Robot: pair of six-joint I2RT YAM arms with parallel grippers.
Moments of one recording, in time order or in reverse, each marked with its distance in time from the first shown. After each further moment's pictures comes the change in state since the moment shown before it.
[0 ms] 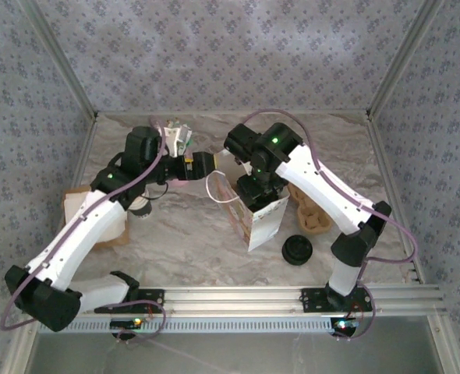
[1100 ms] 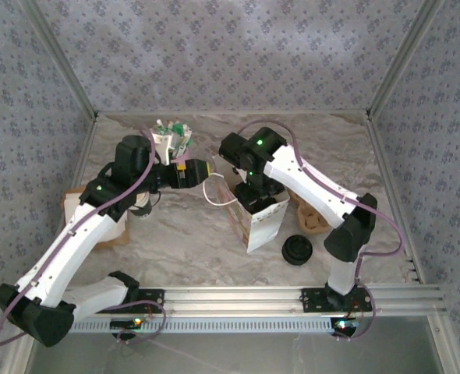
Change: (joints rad) left arm 0.000 -0.095 -0.050 -0.048 -0.033 0.000; right arm -0.005 0.060 -0.083 0.000 -0.045 -0.005
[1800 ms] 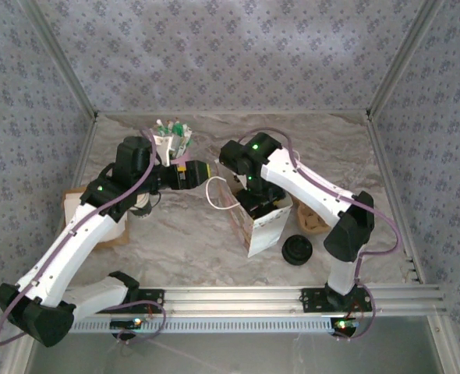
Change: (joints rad) left arm 0.000 -0.001 -0.009 -0.004 -0.003 0.000; right arm 0.000 0.001 -0.089 0.008 -0.034 0.001
